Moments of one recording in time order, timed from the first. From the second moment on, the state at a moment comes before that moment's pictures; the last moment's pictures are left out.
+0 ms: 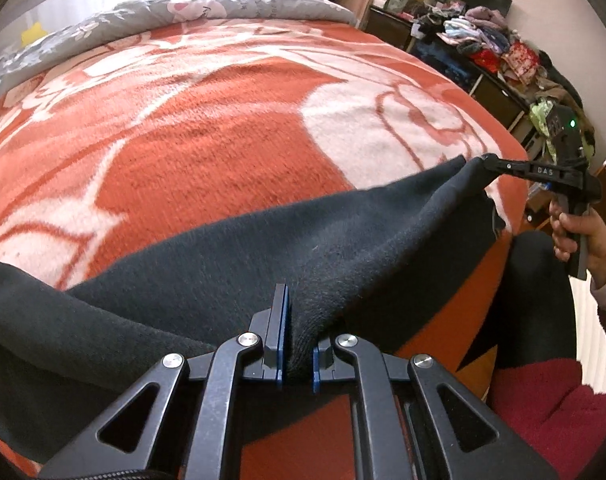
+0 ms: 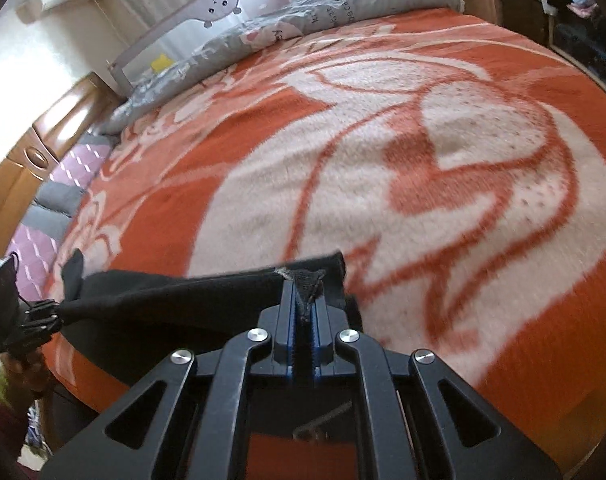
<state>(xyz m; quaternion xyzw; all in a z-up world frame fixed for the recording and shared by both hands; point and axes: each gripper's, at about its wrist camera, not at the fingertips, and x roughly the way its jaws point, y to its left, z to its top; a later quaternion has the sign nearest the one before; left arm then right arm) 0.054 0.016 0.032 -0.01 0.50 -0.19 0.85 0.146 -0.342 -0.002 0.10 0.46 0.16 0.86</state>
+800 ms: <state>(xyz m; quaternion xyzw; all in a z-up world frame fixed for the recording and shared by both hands) 0.015 0.034 0.001 -0.11 0.53 -0.11 0.83 0.088 -0.331 0.012 0.07 0.46 0.11 0.88</state>
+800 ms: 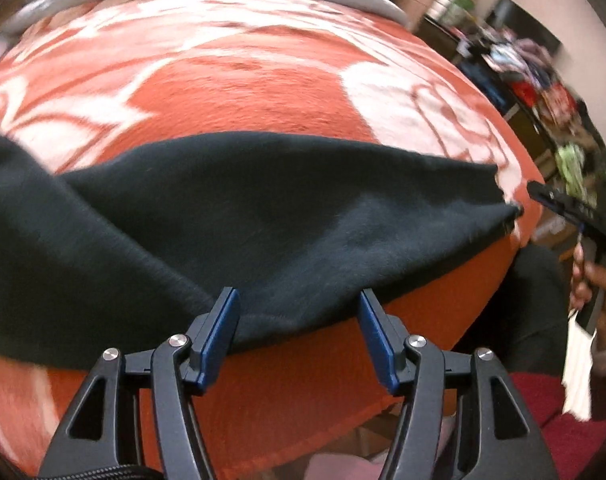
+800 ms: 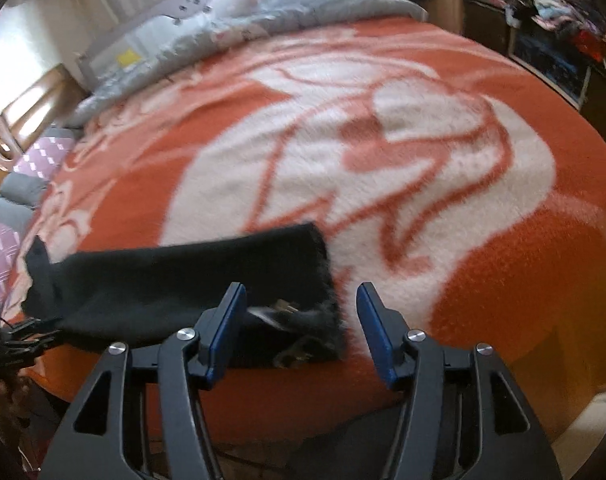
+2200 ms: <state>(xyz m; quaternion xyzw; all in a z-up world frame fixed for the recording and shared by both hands) 0.018 0.230 0.040 -0.31 0.39 0.12 0.86 0.086 0.025 -0.008 -0.09 0.42 0.45 0.78</state>
